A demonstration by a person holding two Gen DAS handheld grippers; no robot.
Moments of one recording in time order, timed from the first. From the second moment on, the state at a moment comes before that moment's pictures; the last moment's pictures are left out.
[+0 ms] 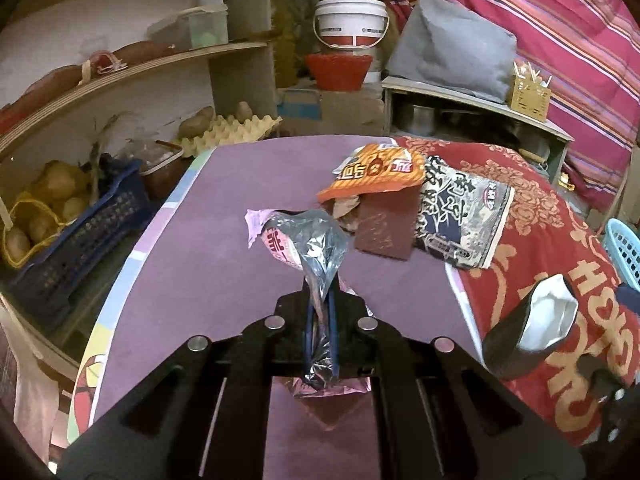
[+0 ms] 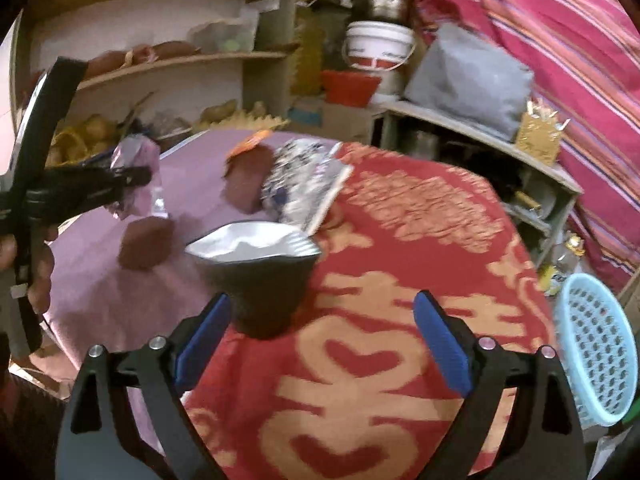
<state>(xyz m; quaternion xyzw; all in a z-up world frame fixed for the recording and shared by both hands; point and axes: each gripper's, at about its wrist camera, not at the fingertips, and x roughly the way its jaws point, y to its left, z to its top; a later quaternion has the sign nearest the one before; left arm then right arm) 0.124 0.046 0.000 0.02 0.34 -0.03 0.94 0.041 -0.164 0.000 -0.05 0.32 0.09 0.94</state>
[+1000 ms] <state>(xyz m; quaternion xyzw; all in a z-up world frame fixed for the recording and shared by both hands) 0.132 0.090 -0.018 0.00 0.36 -0.01 0.93 0.133 -0.108 -0.029 -0.03 0.37 0.06 0.93</state>
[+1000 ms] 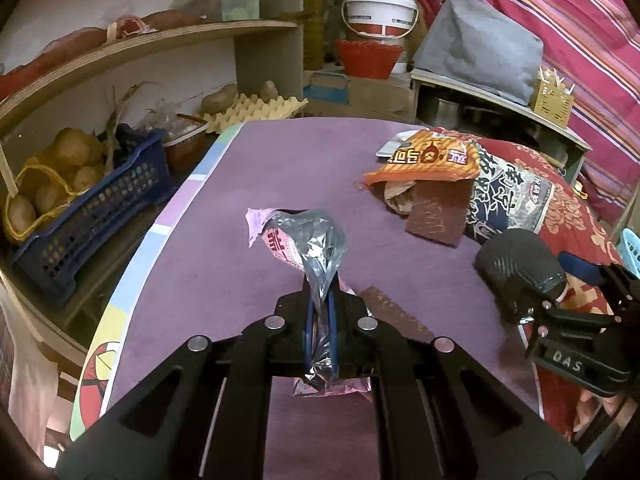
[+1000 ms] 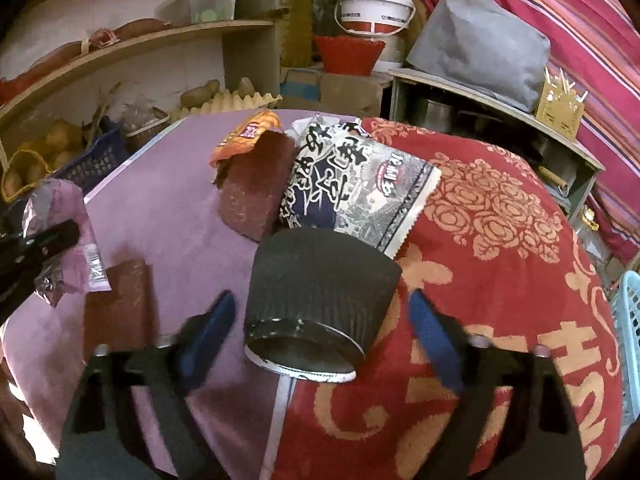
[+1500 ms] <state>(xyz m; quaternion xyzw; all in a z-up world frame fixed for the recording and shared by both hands) 0.124 0.064 0.003 0.00 0.33 -0.01 0.94 0.084 -0.170 0.033 -0.01 0.29 0.06 0.96</state>
